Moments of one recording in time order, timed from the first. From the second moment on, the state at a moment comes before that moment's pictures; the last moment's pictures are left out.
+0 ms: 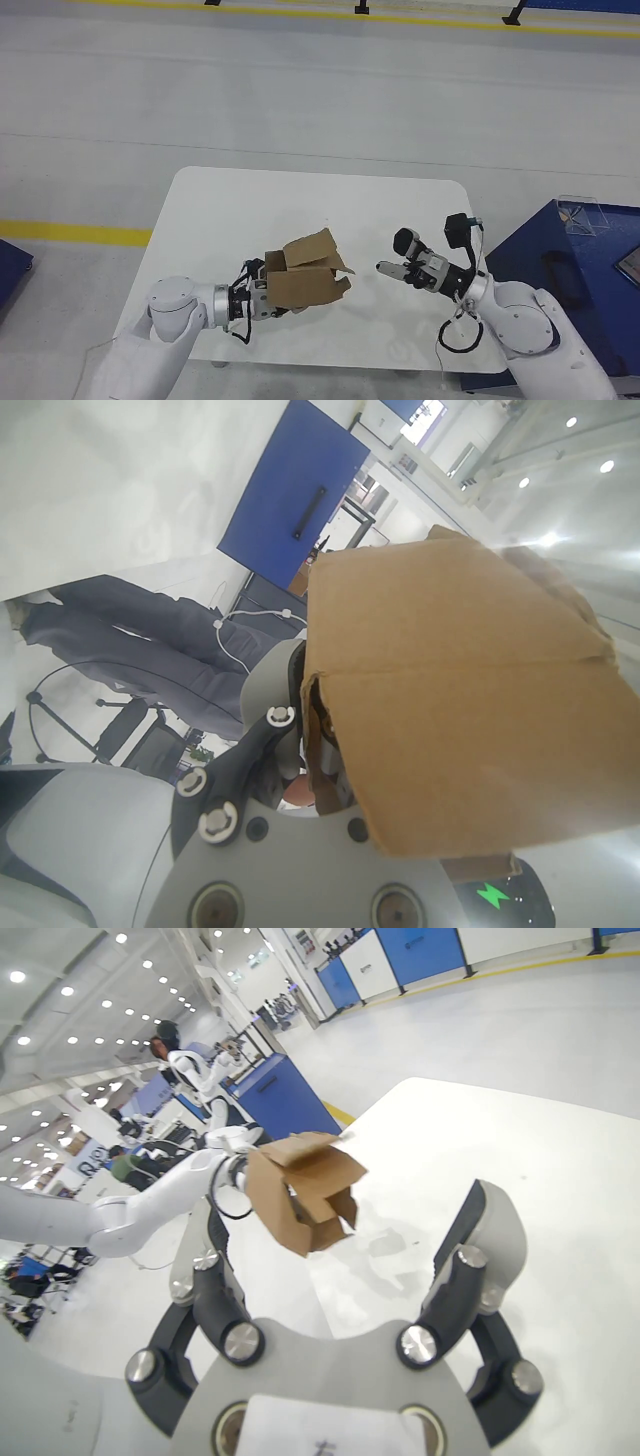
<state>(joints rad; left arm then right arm) 1.16 -1.17 -1.20 -1.52 -0.58 0.45 -1.05 -1.36 -0.92 1.40 -1.83 -0.32 -0.52 0.48</state>
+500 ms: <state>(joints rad) 1.21 -1.16 -1.20 -1.57 -0.56 0.34 -1.04 -1.33 -0.95 1.25 -1.79 -0.53 -0.42 0.43</state>
